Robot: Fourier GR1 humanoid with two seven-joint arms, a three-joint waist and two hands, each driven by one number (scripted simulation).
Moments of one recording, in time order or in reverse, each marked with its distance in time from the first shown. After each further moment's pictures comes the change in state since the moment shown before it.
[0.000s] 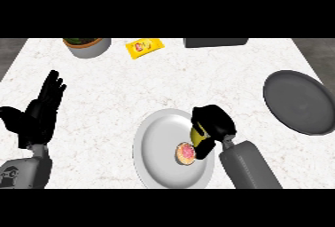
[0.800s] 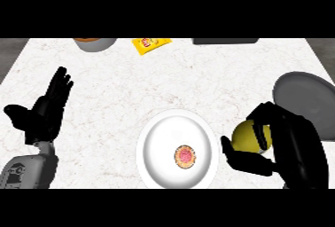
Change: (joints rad) left arm -0.024 -0.018 -0.025 -0.005 -0.005 -0.014 -0.001; right arm 0.287 -0.007 -0.055 -0.907 0.006 -0.030 0.471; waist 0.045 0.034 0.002
